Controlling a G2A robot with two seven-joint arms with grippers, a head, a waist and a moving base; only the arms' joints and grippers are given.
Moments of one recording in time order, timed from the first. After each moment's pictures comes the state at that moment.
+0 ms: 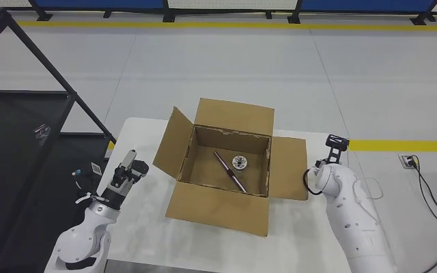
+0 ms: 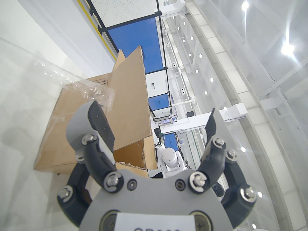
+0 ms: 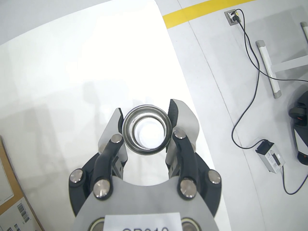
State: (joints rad) left arm 1.29 -1.20 -1.64 -1.64 -0.22 -0.27 -0.41; right arm -0.71 -1.35 1.44 -1.04 -1.33 0.49 0.70
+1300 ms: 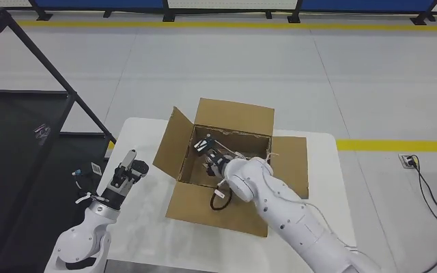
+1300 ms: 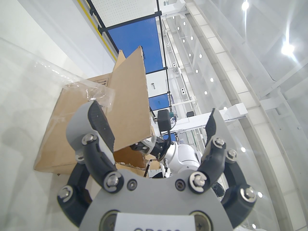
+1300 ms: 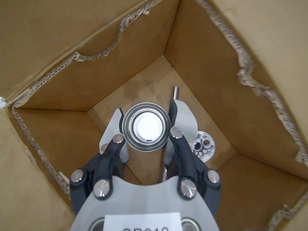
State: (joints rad) left arm 1.29 -1.20 -1.64 -1.64 -0.22 -0.27 -0.41; right arm -0.46 -1.54 0.72 -1.02 -1.11 -0.06 0.71
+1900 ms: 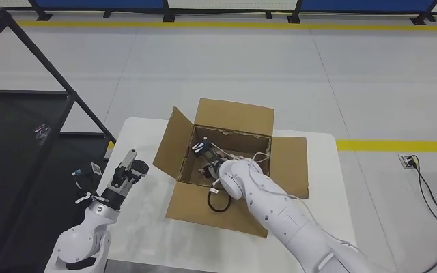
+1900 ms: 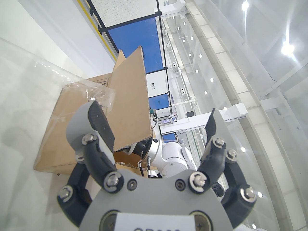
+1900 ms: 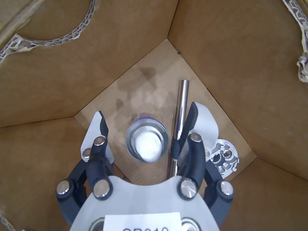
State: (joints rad) left arm 1.29 -1.20 -1.64 -1.64 -0.22 -0.27 -0.41; right arm -0.38 -1.64 0.66 -0.76 -1.07 -0.03 0.62
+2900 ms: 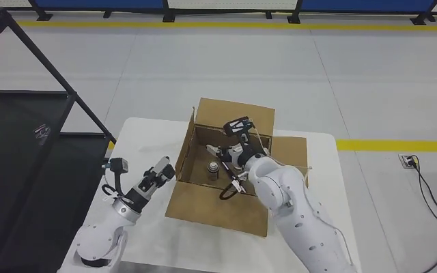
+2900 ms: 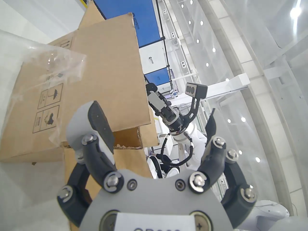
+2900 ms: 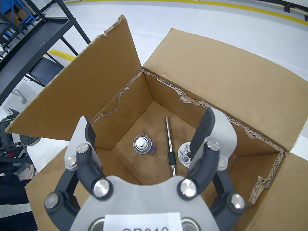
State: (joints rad) left arm 1.26 -1.20 -1.50 -1.71 -0.13 -0.26 -0.49; right arm -0.74 -1.50 1.08 -1.45 -1.11 -0.01 0.59
